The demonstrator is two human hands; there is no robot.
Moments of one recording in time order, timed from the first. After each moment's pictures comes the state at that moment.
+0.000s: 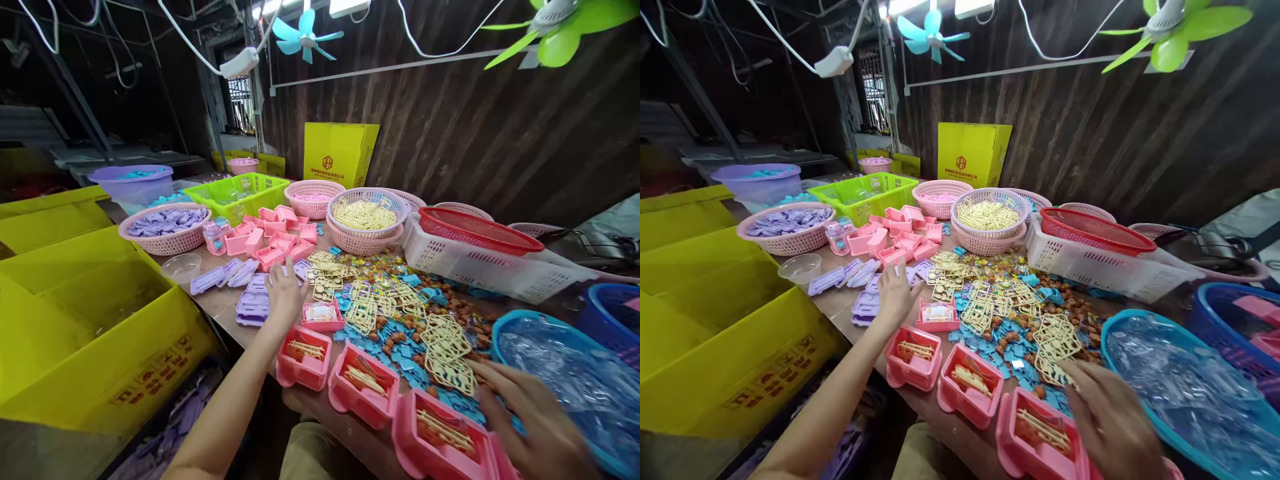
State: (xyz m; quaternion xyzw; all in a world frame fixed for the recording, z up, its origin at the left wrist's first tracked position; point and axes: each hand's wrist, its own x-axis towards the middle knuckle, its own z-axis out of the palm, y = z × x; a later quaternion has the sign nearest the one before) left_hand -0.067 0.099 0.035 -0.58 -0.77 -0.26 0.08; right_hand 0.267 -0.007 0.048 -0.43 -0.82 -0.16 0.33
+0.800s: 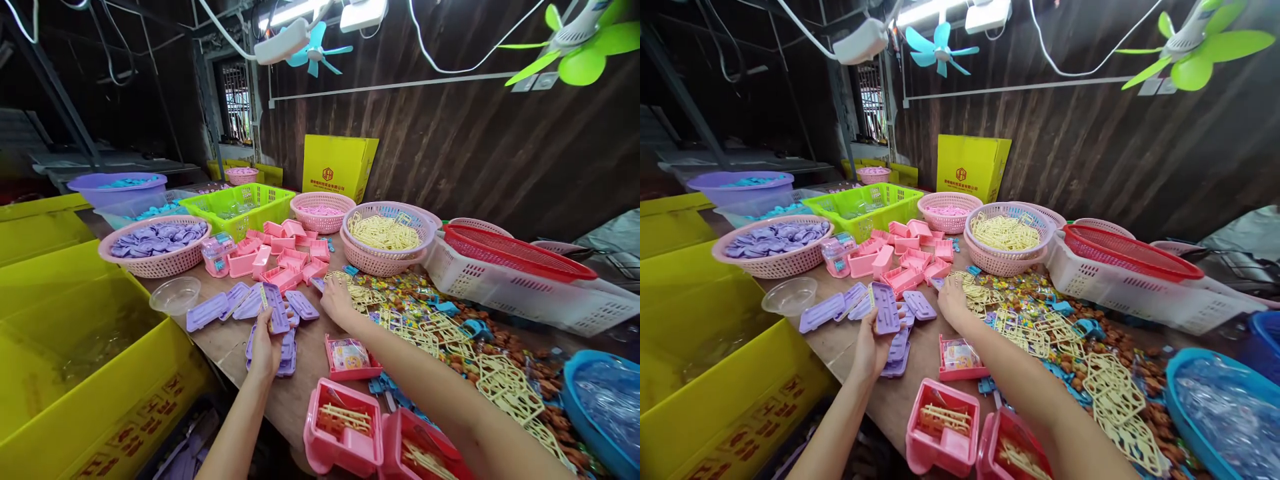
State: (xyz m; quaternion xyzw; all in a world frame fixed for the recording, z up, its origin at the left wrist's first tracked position) left_hand -0.152 0.111 -0.004 -0.12 -0.37 -0.75 -0.53; right_hand -0.023 0.239 -0.013 -0.53 -0.84 -0.09 0.06
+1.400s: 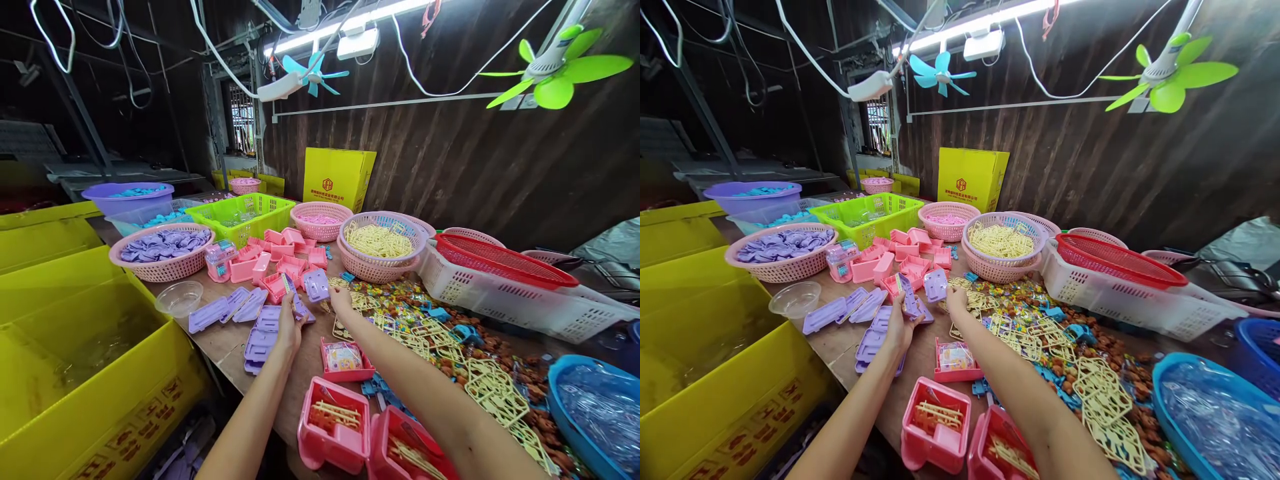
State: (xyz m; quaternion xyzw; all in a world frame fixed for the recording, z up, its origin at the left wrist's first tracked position) left_hand -0.116 0.156 0.001 -0.09 -0.37 -0.75 -0.55; right_hand -0.017 0.248 -0.005 -0.67 -0.58 0.35 0.31
